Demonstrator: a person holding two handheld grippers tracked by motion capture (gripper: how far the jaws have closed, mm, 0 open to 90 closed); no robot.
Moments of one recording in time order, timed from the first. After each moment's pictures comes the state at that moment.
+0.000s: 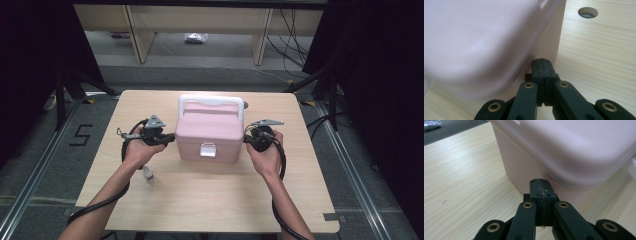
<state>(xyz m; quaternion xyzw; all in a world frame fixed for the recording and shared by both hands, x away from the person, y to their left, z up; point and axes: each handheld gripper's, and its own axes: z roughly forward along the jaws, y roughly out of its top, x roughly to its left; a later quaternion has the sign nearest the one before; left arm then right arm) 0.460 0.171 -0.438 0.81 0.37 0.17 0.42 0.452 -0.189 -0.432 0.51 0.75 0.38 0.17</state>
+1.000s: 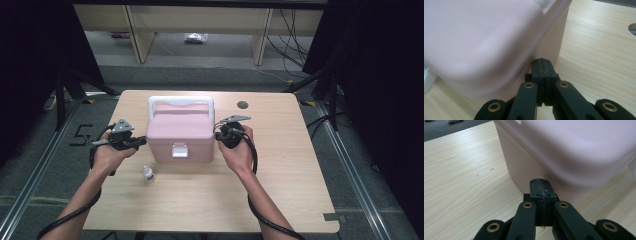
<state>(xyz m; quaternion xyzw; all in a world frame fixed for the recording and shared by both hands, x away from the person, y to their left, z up) 0.438 0.248 -0.439 0.79 0.41 0.20 0.40 0.461 -0.107 -0.429 0.47 0.78 0.39 0.14</state>
